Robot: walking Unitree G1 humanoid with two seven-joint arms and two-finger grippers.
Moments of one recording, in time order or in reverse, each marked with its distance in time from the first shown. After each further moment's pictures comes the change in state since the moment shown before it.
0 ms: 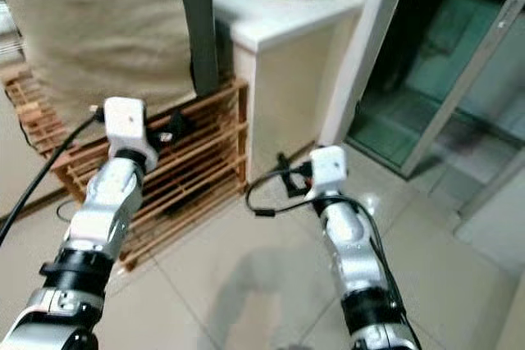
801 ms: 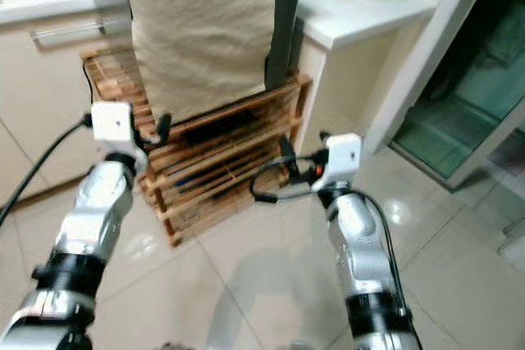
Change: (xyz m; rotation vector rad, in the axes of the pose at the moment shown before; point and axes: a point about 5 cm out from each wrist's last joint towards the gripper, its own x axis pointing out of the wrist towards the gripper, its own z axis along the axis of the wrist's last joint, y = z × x) left arm 0.000 0.010 -0.009 -0.105 0.025 0.053; right arm -0.016 -0.043 0.013 0.175 -0.061 -0.200
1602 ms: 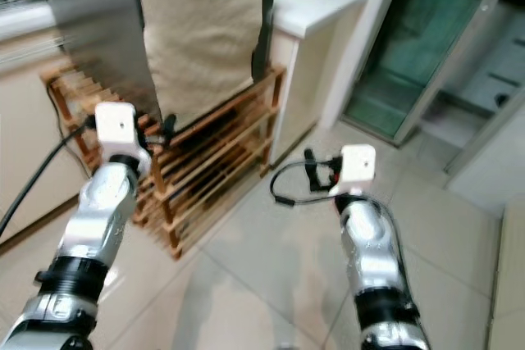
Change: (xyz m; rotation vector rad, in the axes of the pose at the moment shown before) left arm -0.014 0.018 -0.018 0.027 0.038 0.043; right arm -0.005 -0.021 -0.032 -0.029 0.129 -0.170
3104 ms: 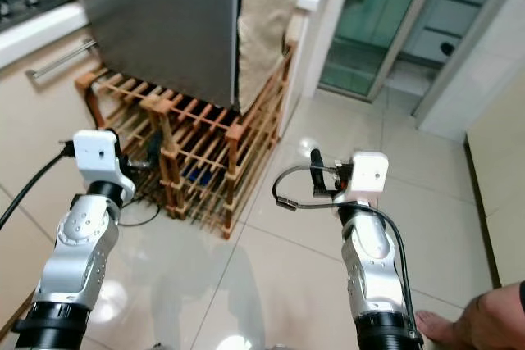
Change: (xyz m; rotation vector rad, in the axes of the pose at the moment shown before) left arm -0.033 -0.025 0.016 -0.024 -0.137 -0.188; right arm -0.028 0.001 0.008 0.065 -0.083 -0.007
